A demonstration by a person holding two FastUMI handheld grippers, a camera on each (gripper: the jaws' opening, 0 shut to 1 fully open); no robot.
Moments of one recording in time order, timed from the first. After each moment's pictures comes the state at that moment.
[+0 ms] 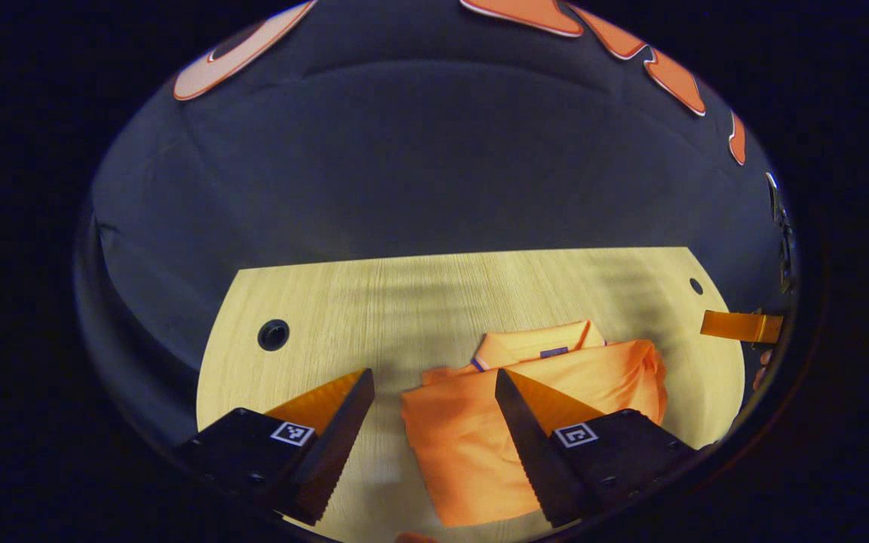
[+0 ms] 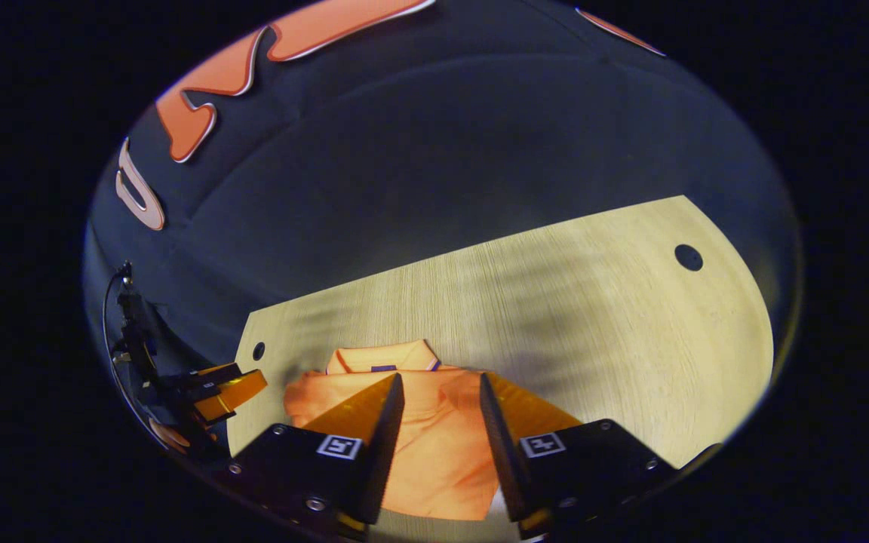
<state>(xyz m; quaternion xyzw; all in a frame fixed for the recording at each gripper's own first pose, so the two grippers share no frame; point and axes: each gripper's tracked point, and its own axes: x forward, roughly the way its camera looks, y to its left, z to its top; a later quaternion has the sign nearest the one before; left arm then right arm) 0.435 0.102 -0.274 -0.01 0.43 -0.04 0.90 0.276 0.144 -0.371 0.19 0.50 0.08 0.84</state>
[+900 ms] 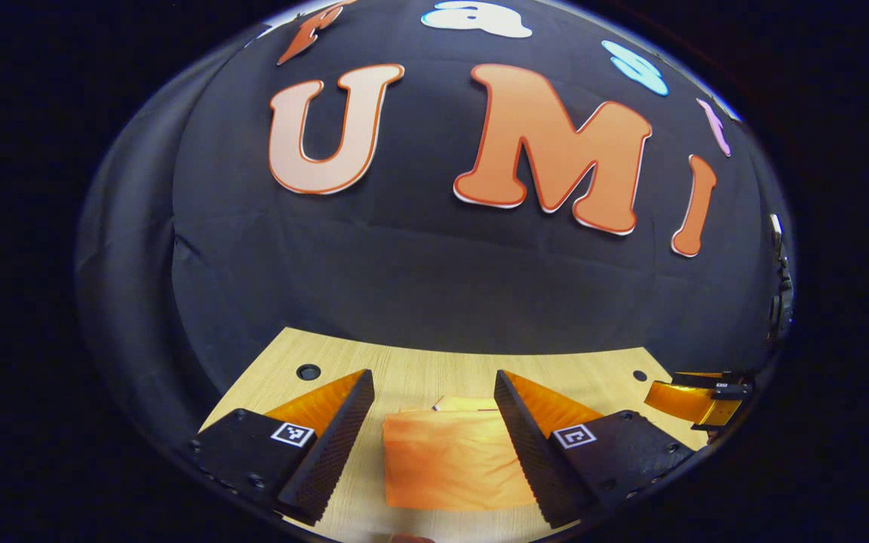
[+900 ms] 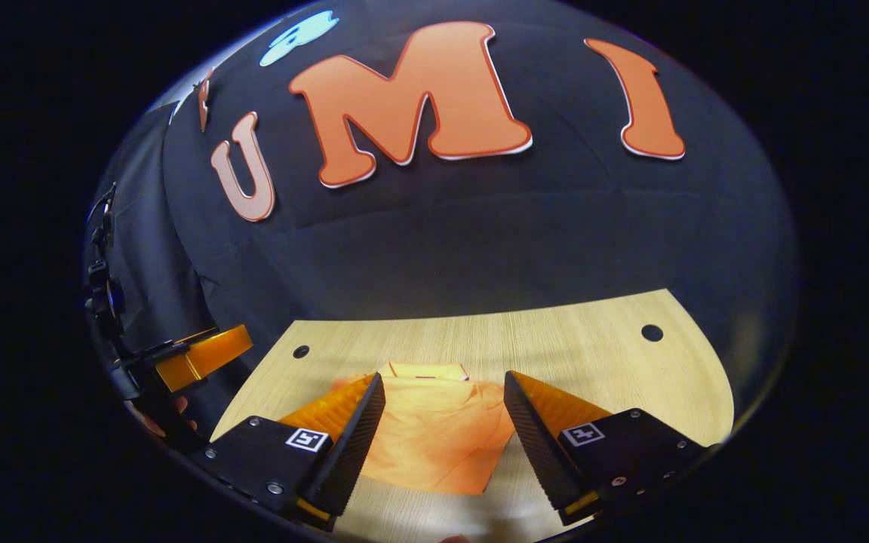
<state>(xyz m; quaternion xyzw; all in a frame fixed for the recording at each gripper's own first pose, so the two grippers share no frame) 0.314 0.090 -0.087 -0.06 0.21 0.00 0.98 0.199 0.148 -0.223 0.12 0.34 0.14 0.92</state>
